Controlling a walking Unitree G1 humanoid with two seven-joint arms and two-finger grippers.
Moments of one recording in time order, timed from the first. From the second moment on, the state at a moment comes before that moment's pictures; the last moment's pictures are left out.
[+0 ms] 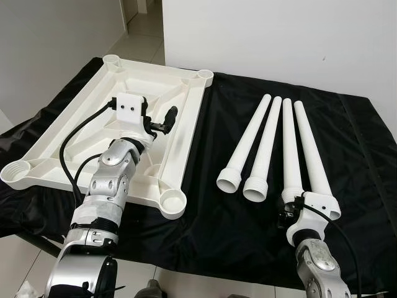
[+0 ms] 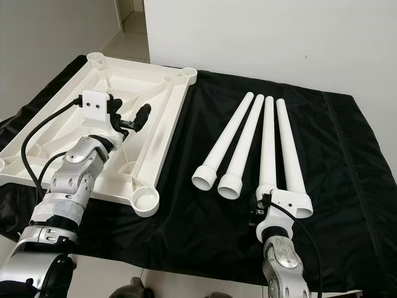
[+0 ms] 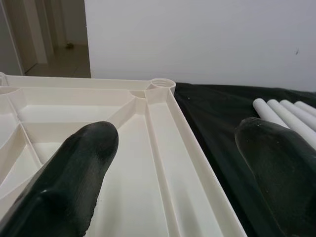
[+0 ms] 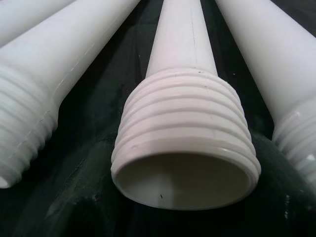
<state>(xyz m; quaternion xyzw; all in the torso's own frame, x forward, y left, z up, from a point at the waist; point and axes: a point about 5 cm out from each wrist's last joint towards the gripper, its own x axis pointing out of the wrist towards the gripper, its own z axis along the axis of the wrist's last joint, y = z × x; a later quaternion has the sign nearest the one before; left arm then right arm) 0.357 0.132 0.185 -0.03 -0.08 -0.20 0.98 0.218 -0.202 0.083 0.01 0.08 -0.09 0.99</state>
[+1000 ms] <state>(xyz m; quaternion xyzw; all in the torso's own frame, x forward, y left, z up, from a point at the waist) 0.364 0.075 0.214 -0.11 0.04 -0.34 0.93 0.245 -0.183 0.156 -0.05 -0.15 0.06 0.99</state>
